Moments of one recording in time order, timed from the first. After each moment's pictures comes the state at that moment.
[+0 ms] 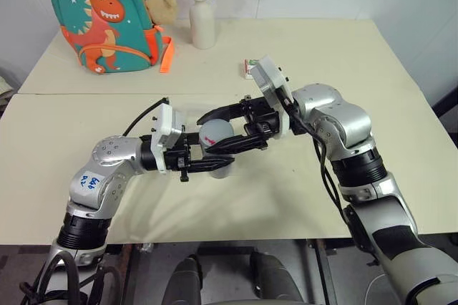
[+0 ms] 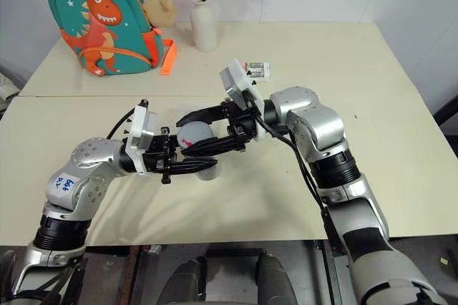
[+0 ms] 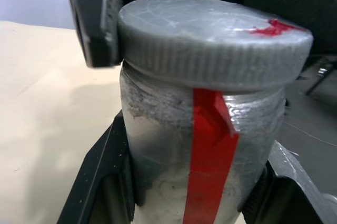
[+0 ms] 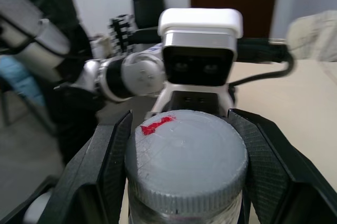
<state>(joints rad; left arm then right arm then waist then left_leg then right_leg) -0.47 0.55 -0.01 -0.22 -0.58 0.45 -1.07 -1.00 -0.36 0.23 0.16 0.55 0.51 1.44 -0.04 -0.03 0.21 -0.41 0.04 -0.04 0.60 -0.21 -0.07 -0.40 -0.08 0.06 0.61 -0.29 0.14</state>
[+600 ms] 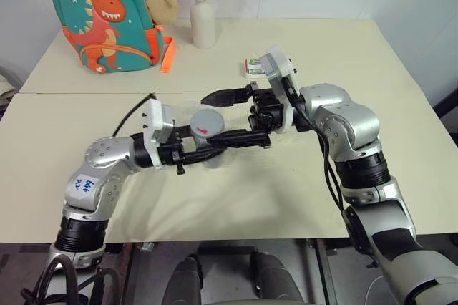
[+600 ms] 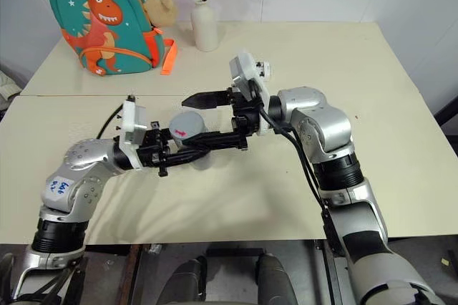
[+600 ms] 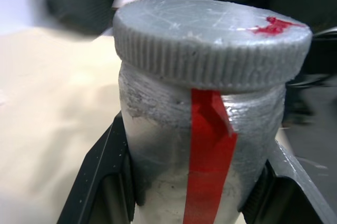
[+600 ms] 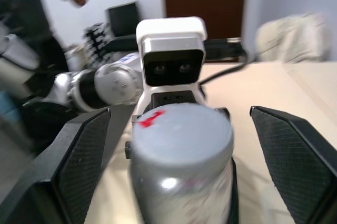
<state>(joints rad) -0.45 0.56 0.06 -0.19 -0.55 0.41 -0.97 -0.94 -0.34 0.14 0.08 0.55 0.56 1.26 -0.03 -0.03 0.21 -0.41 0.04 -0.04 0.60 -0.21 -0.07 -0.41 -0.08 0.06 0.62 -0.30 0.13</state>
